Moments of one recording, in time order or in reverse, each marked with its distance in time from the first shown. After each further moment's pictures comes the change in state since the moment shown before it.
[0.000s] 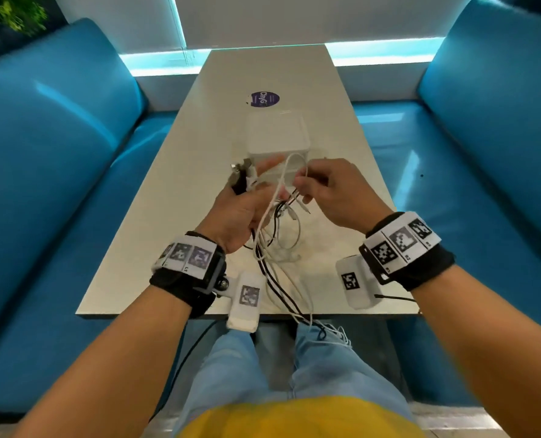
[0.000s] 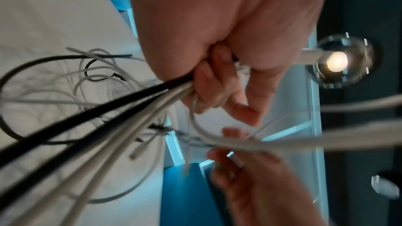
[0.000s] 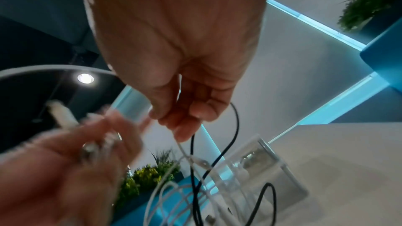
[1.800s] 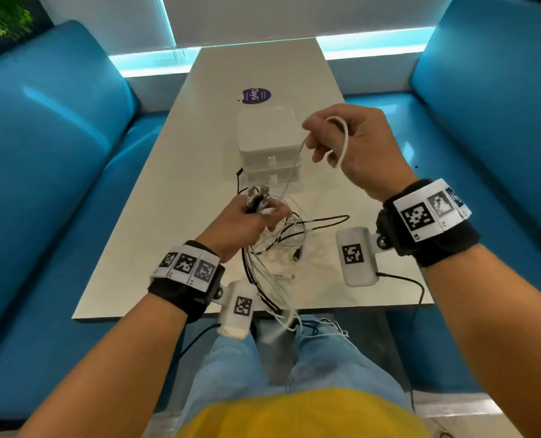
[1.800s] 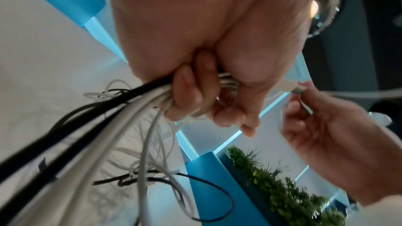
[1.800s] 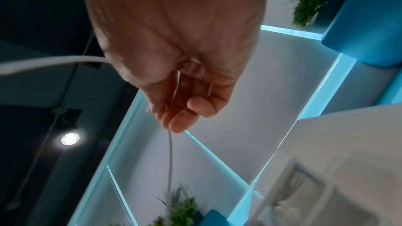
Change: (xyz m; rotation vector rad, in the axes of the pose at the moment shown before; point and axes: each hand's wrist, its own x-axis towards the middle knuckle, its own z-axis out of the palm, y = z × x) left_hand -0.004 -0.018 0.003 0.512 -0.024 -0.133; right_hand 0.005 -0.022 -0.044 0.447 0.186 -0.042
